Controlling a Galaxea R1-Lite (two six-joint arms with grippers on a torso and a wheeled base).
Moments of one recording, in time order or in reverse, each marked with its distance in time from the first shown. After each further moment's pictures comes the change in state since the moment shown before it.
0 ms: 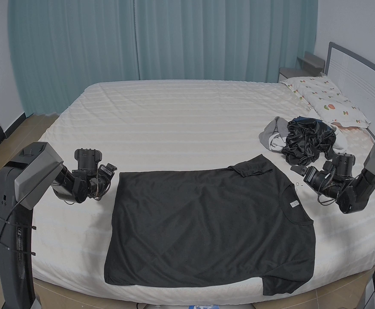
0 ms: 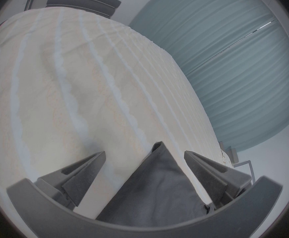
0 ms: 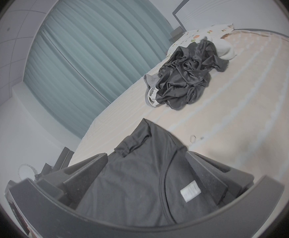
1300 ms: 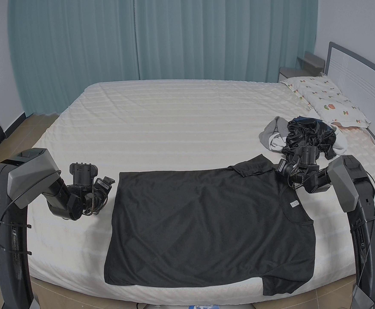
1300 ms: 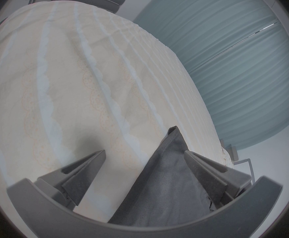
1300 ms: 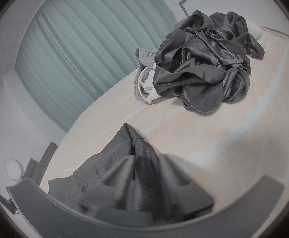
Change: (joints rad) left arm -0.003 -0.051 0.245 -0.170 -0.013 -0.013; right arm 0.048 0.481 -0.922 0.504 -0.094 -0.043
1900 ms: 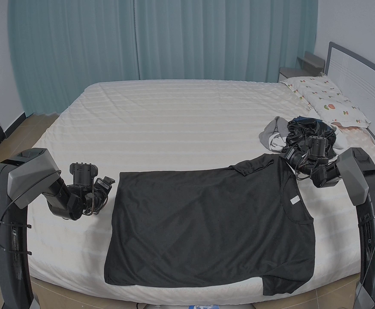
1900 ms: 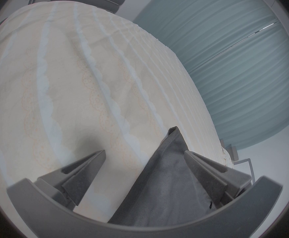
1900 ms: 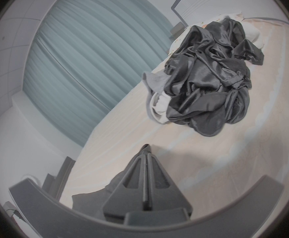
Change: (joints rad) left arm 0.000 0.000 -0.001 0.000 0.001 0.001; right arm -0.036 -0.122 0.134 -0.143 0.106 0.147
